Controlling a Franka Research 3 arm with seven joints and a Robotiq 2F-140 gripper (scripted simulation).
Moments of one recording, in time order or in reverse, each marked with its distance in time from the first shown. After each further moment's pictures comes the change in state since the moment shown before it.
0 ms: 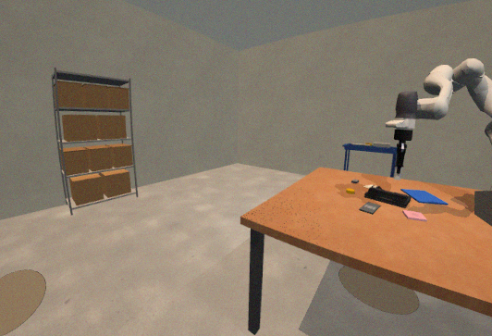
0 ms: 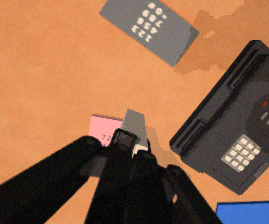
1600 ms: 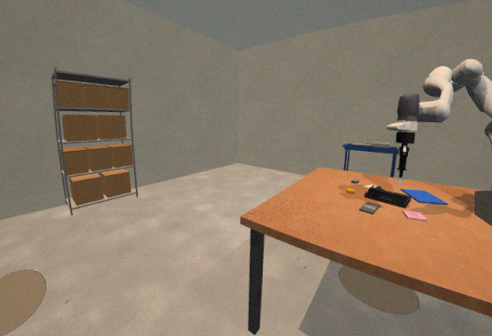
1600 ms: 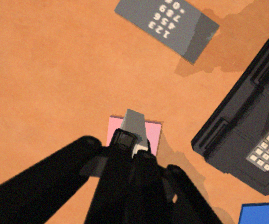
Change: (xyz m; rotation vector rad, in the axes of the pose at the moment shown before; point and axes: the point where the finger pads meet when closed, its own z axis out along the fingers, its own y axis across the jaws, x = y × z) arm -0.012 -0.017 0.013 0.047 -0.012 0.048
